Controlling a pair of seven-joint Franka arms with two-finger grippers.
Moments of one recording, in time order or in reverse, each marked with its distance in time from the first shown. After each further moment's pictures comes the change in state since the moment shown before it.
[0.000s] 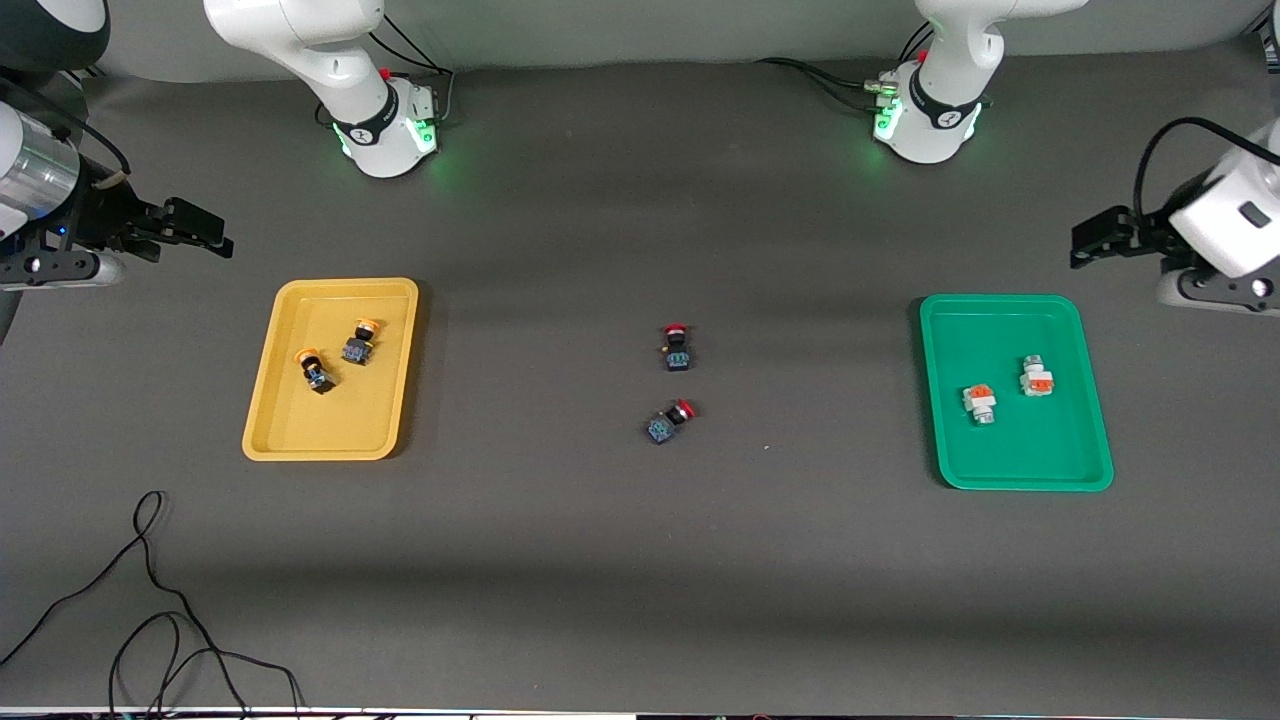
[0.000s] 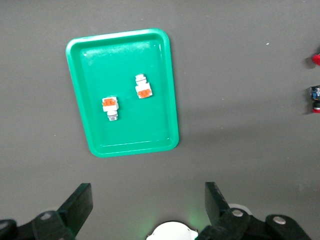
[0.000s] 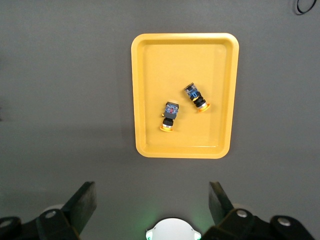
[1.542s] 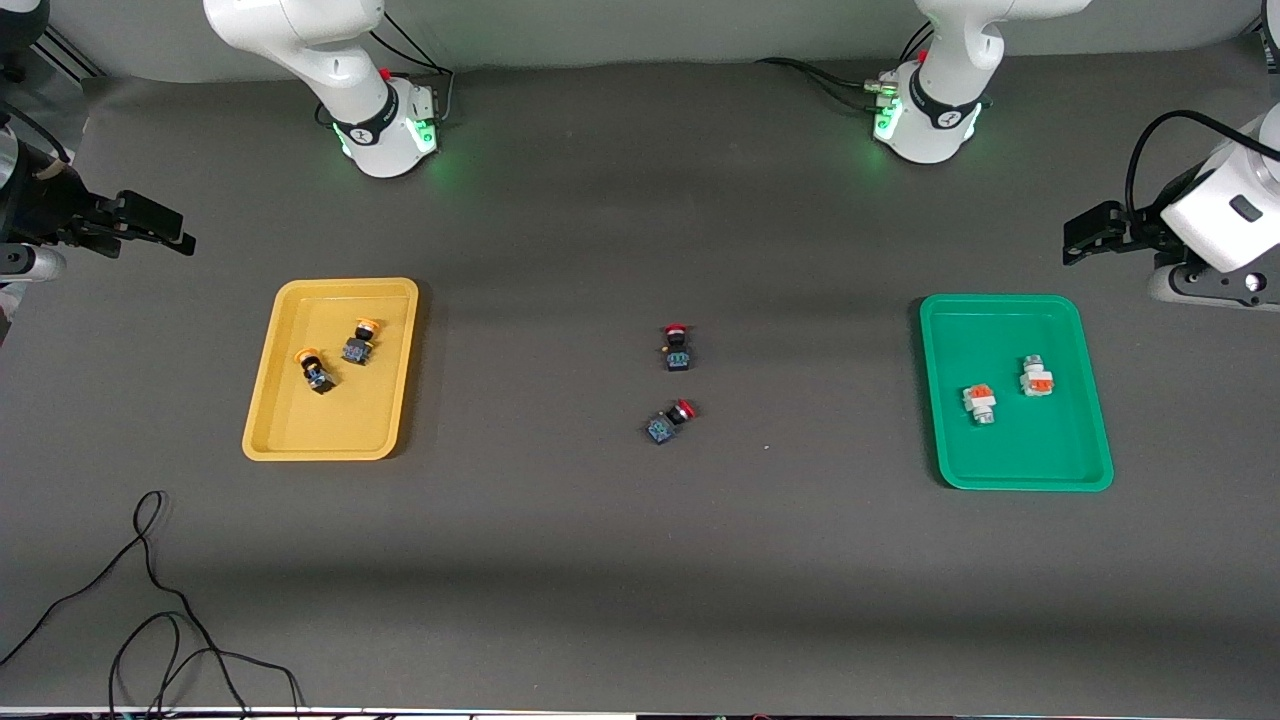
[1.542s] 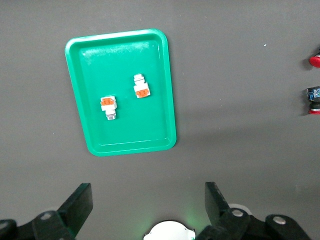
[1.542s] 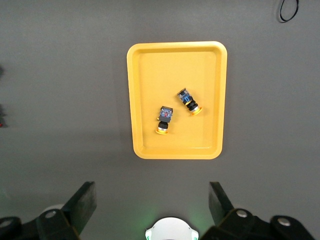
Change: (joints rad) left arm -0.052 0.000 0.050 0.005 0.000 -0.004 -0.013; right arm 0.026 0.037 -0.058 0.111 0.000 -0.060 -0.022
